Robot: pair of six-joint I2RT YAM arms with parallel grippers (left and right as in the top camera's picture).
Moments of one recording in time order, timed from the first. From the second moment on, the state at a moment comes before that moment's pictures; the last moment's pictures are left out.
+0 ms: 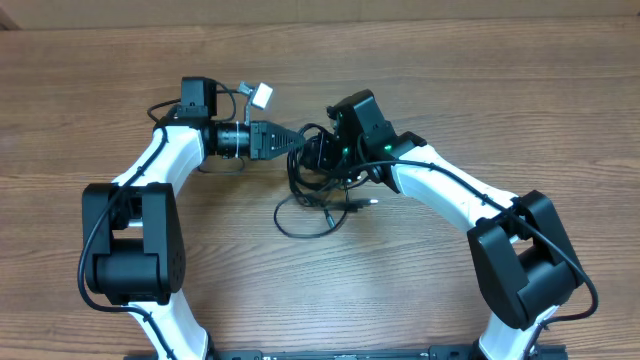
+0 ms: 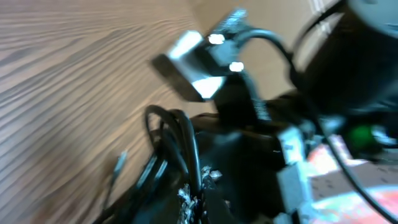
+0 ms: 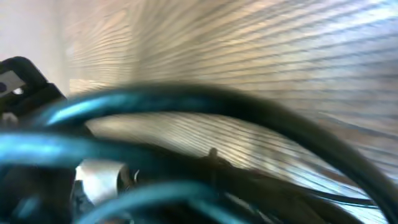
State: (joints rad) left arm -0.03 1.97 1.27 -0.46 1.36 0.11; right arm 0.54 1.91 1.27 -0.24 -0.52 0.80
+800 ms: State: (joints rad) left arm -0.04 1.98 1.27 -0.43 1.48 0.11; right arm 0.44 1.90 1.34 -0.65 0.13 0.70
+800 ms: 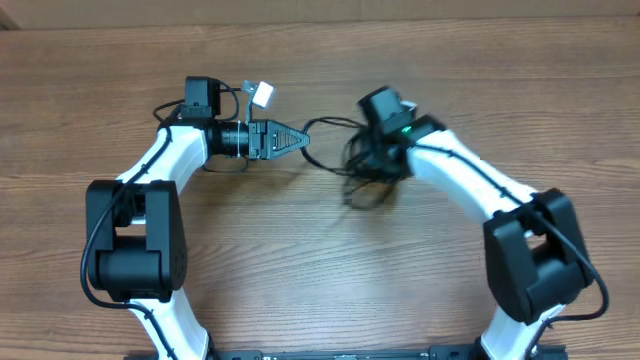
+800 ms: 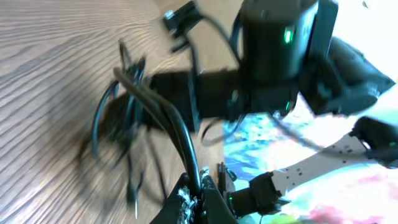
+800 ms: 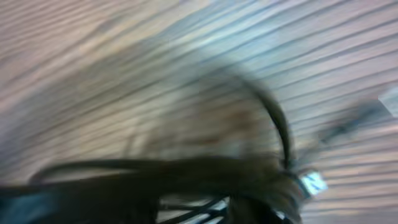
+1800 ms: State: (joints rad) left arm 0.02 1.98 1.28 -0.56 0.80 -0.08; right arm 0.11 1.90 1.35 -0.85 -0.09 0.52
